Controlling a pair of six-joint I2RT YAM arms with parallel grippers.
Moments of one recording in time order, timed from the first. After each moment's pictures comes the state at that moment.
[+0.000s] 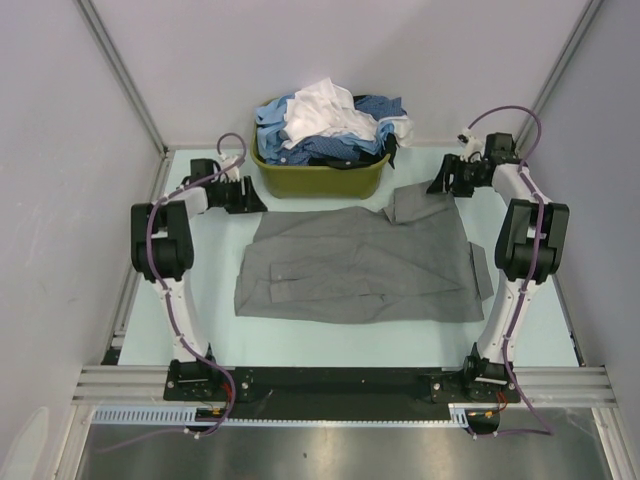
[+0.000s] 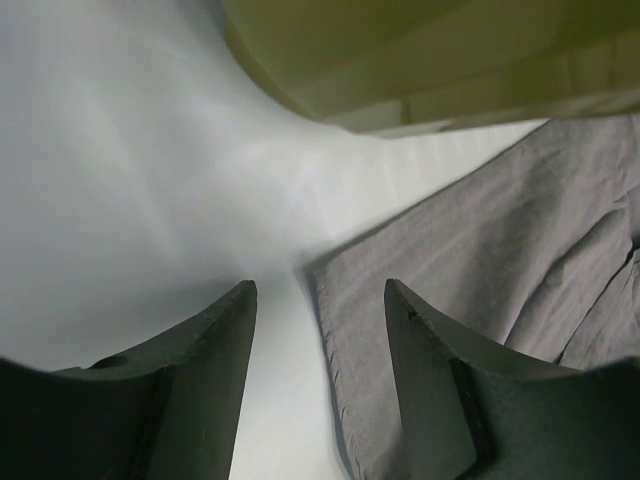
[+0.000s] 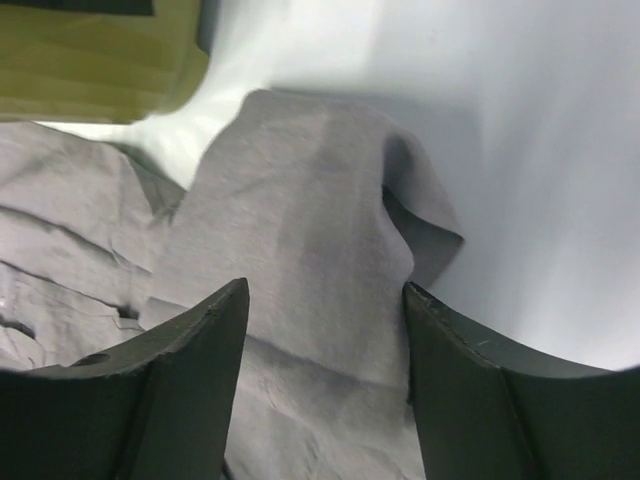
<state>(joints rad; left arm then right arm) 0.07 2.14 1.44 -0.21 0.71 0.00 -0.15 2.13 1.71 -0.53 -0.65 -0.03</state>
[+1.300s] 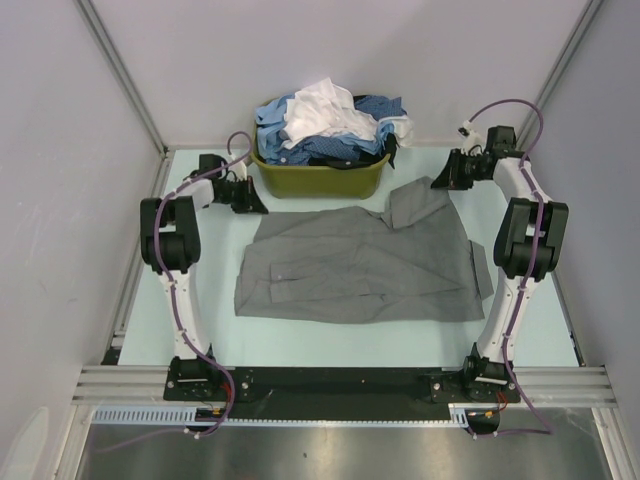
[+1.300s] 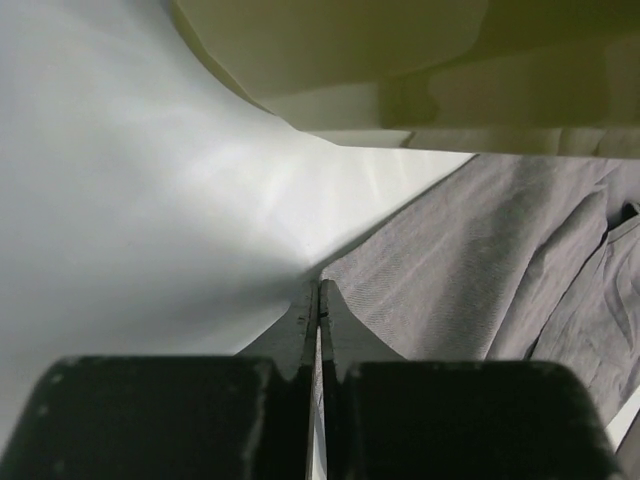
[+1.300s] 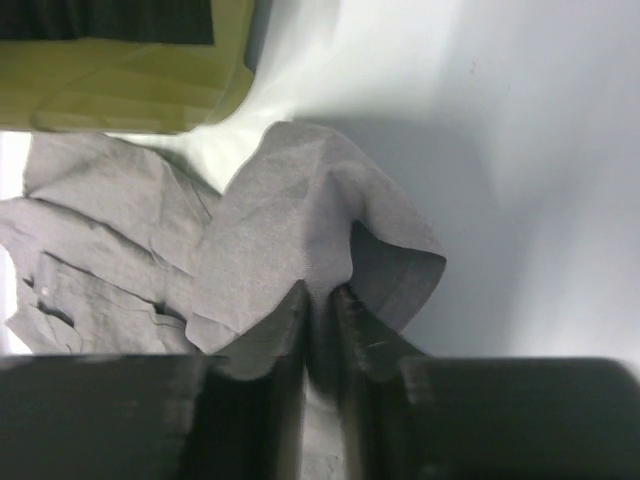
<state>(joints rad) 0.04 2.26 1.63 -0.41 0.75 0.03 -0.14 2.17 1.80 -0.59 -0.72 -0.02</state>
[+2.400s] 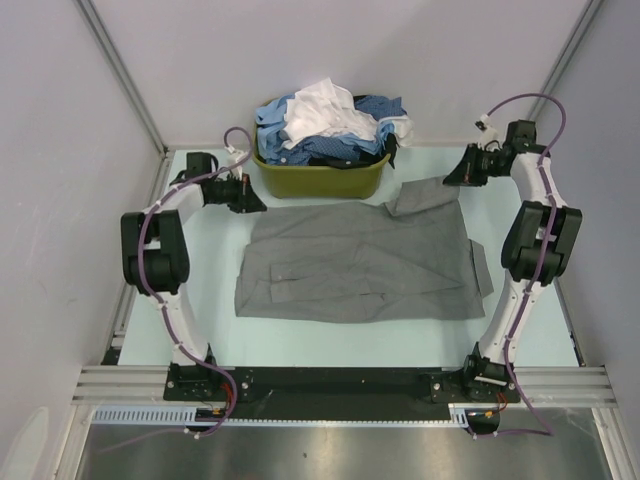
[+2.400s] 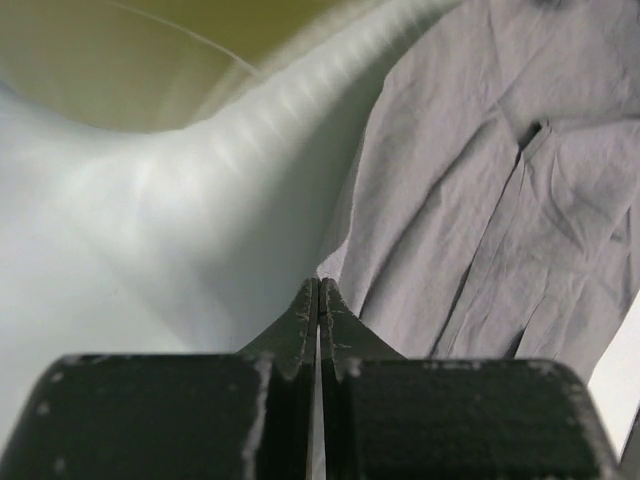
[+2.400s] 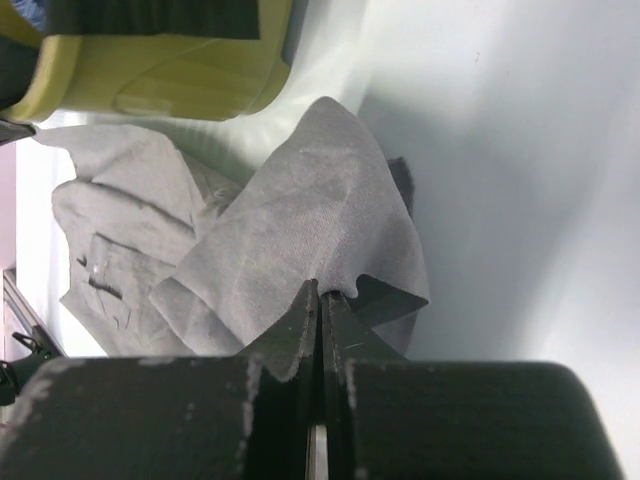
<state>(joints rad) 0.05 2.01 1.43 -0.36 0.91 0.22 -0.21 2.15 1.89 -0.73 -0.81 -0.05</state>
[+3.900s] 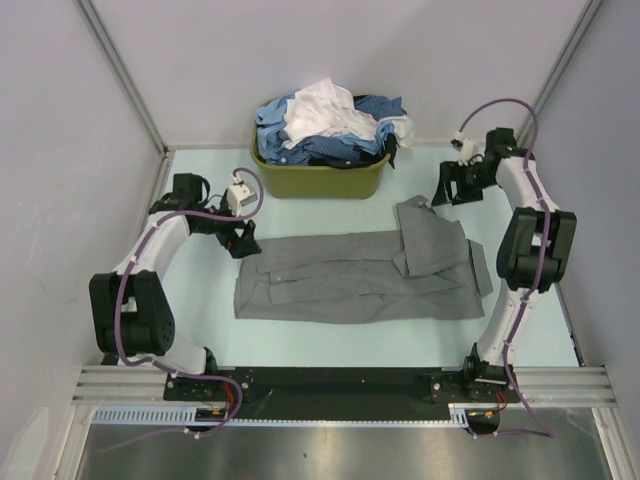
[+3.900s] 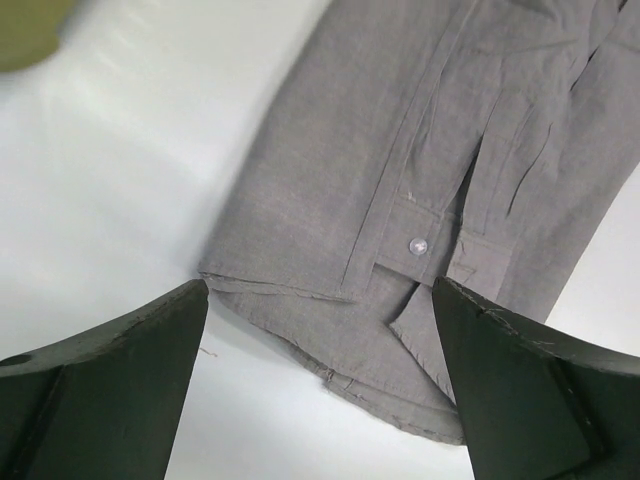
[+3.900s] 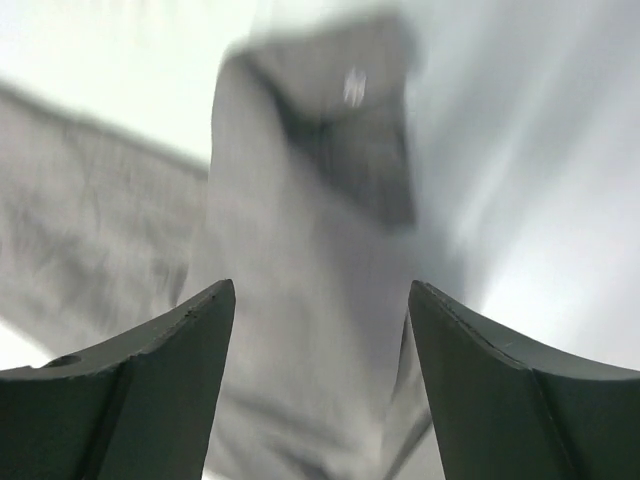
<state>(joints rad) 0.03 1.53 1.11 -0.71 0.79 0.81 -0.14 2.00 1.71 -0.87 -0.56 -0.28</state>
